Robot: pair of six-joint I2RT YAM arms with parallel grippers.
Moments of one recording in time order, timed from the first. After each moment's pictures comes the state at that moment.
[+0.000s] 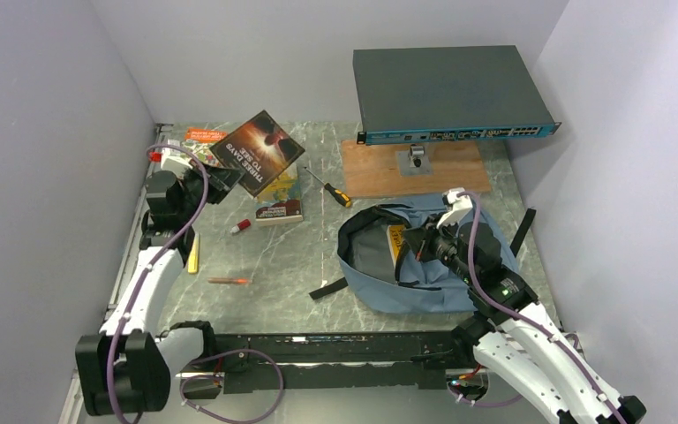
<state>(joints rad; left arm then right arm) 0.05 1.08 0.69 0.31 0.44 -0.99 0.54 0.57 0.61 -0.34 -0.02 0.40</state>
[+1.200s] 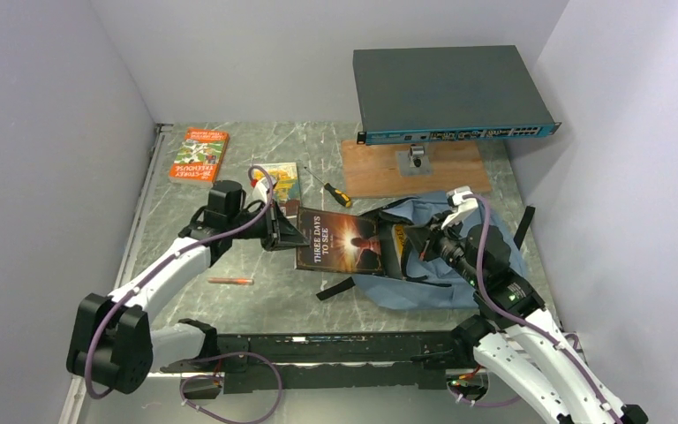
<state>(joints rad) -0.33 1.16 0.72 -0.10 0.92 -0.85 0.54 0.52 0.64 -0.33 -0.03 0.34</state>
